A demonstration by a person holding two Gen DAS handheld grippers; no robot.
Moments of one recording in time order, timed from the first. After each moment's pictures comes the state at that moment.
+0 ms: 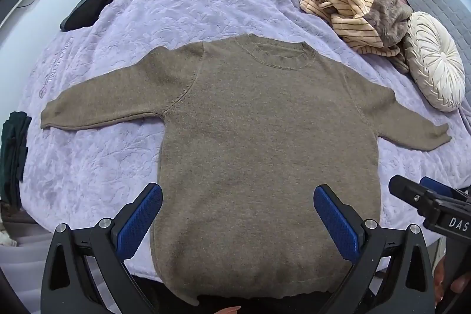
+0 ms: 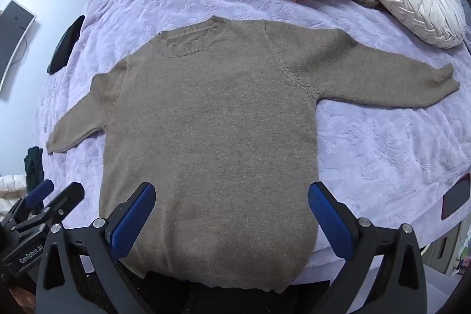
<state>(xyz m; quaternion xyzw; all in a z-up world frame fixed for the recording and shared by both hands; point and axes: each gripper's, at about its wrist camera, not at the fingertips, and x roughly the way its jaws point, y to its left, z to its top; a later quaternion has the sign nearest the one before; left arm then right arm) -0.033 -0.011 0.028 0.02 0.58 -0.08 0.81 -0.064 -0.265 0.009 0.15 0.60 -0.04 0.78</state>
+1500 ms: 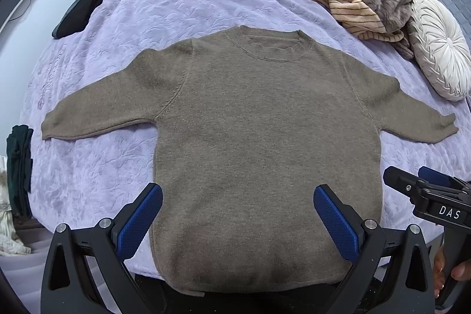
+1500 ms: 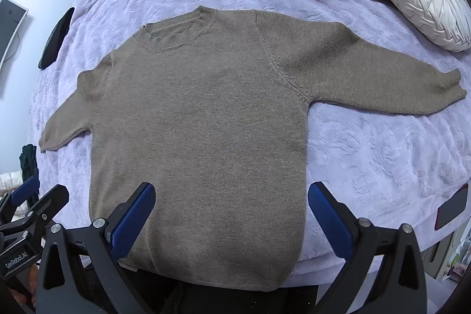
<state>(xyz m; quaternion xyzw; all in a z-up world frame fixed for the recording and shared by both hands) -0.011 -0.058 0.027 0.06 0.61 -0.06 0.79 -0.035 -0.288 -0.008 0.15 0.64 -0.04 0.75</state>
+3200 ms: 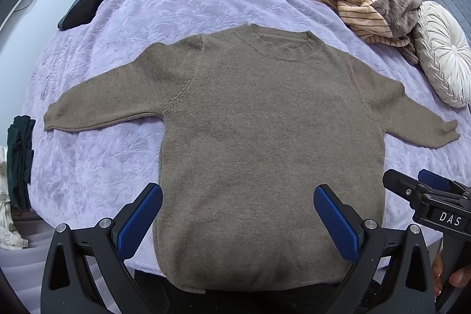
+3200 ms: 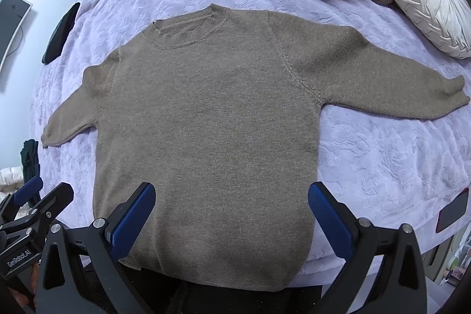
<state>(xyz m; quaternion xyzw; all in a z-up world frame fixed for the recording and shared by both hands) -0.013 -0.046 0.028 0.05 0.61 -0.05 0.79 -0.032 -0.273 -0.006 0.14 0.64 -0.03 0.76</state>
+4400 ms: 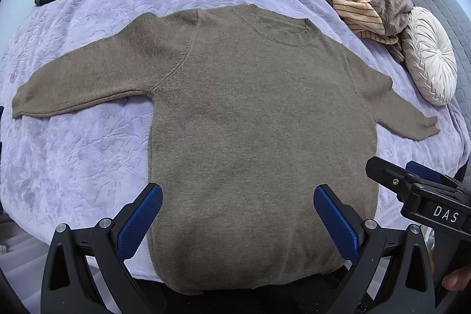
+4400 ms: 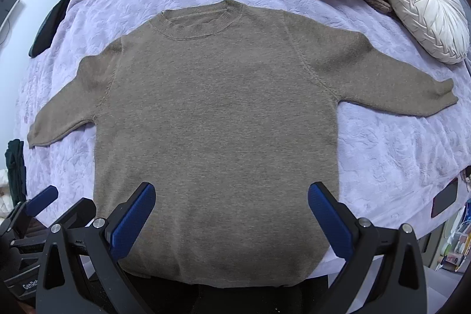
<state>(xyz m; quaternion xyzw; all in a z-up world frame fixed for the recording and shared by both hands) -0.006 0.004 -0.008 -0.02 0.64 -0.12 0.76 -0.026 -0.206 -0.005 0.11 0.65 -0.07 0.75</state>
